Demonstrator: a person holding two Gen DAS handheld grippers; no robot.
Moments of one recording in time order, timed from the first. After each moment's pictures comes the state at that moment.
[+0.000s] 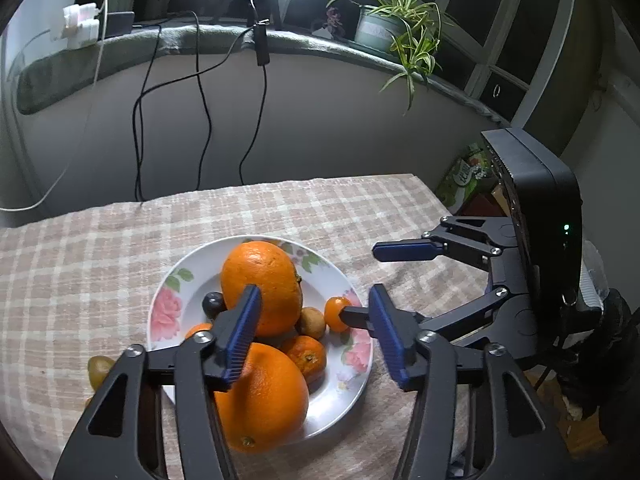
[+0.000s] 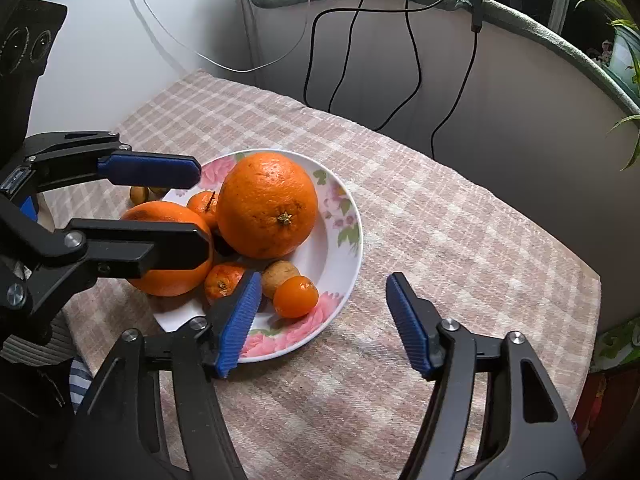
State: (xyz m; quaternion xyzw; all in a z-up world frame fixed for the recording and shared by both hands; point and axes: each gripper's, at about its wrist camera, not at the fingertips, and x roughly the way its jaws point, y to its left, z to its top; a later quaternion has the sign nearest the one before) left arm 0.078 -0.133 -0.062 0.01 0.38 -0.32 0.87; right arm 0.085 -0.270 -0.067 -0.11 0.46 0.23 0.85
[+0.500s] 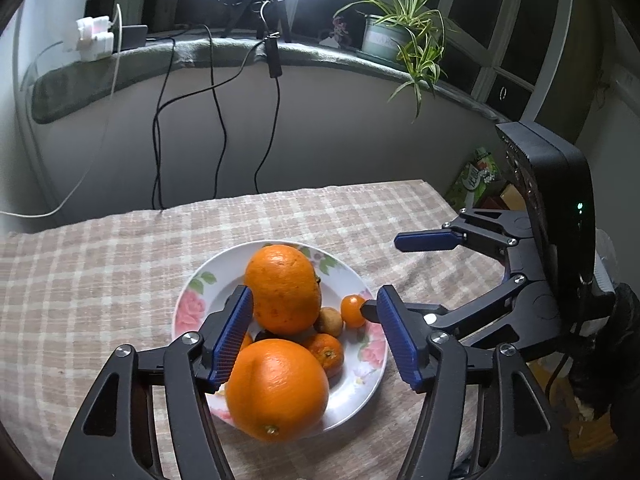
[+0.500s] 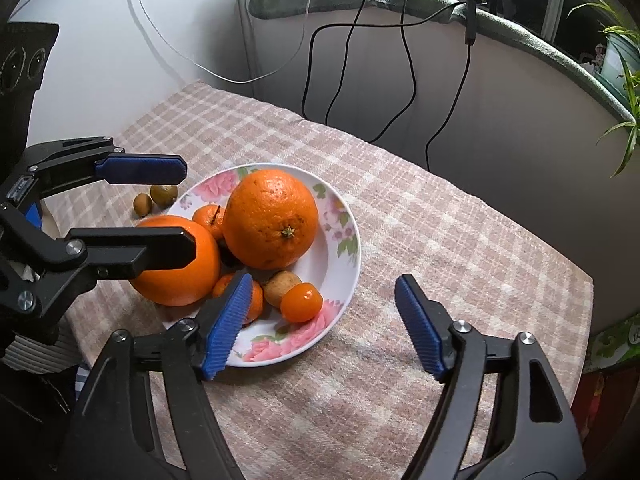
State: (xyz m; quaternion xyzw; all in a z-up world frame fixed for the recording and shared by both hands) left arm 0.070 -0.120 -0.057 0.02 0.37 -0.30 0.88; right arm 0.079 -0.268 -0.054 -0.10 0.44 0.22 0.86
